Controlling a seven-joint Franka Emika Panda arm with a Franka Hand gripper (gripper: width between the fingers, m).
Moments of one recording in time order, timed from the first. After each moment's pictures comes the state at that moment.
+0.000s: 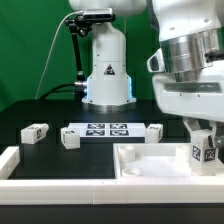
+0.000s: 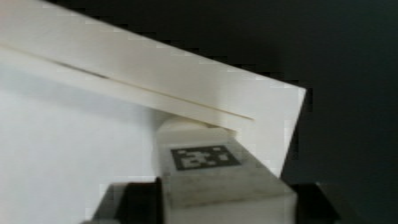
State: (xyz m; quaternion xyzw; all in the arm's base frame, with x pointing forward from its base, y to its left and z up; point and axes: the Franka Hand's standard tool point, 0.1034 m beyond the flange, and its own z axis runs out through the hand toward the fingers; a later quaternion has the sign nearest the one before) arm 0.628 0.122 0.076 -0.76 0.64 0.02 0.12
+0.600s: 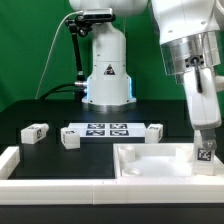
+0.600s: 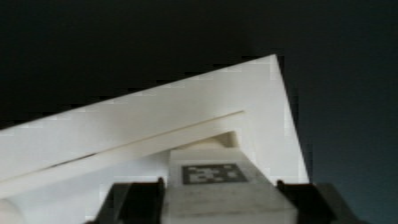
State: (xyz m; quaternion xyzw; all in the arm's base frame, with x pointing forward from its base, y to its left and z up) arm 0.625 0.130 0.073 -0.52 0.84 0.05 0.13
